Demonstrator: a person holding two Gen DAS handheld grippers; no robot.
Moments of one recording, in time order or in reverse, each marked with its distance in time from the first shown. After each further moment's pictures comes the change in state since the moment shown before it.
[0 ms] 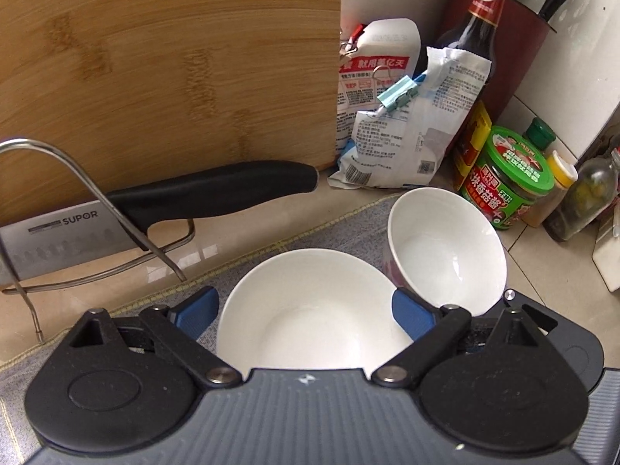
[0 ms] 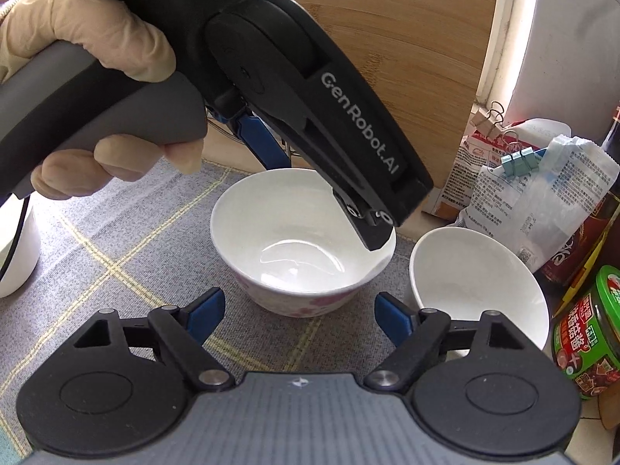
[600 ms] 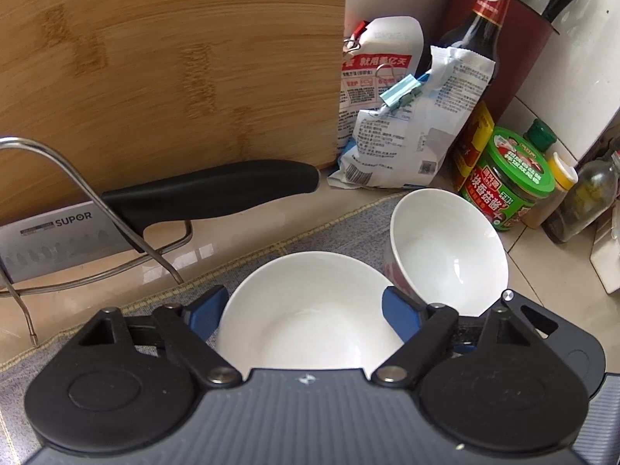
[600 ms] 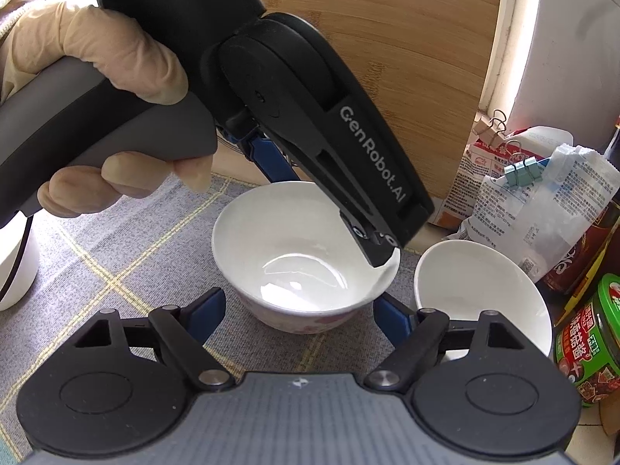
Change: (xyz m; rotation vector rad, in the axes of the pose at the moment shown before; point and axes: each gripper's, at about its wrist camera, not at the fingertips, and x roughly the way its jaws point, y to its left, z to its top) left arm 0.002 0.004 0.000 -0.008 0.011 -0.015; right arm 0.002 0.003 0.006 0.004 -0.016 -0.005
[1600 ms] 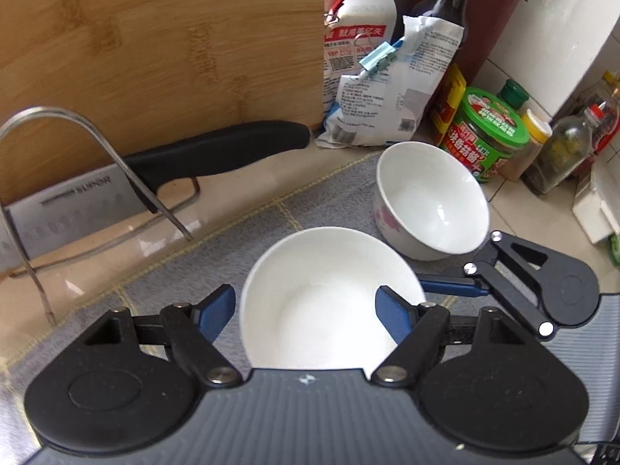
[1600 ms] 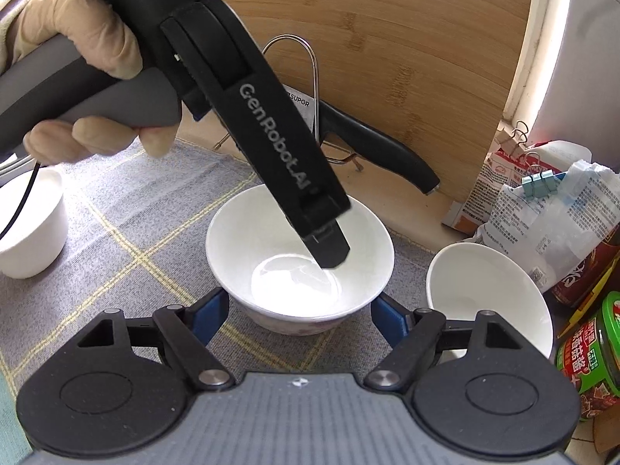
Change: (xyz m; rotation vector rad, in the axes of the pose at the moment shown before) left arm -0.025 0.008 -0.019 0.093 0.077 -0.024; right arm -0.012 0.004 -0.002 -0.086 0.024 0.071
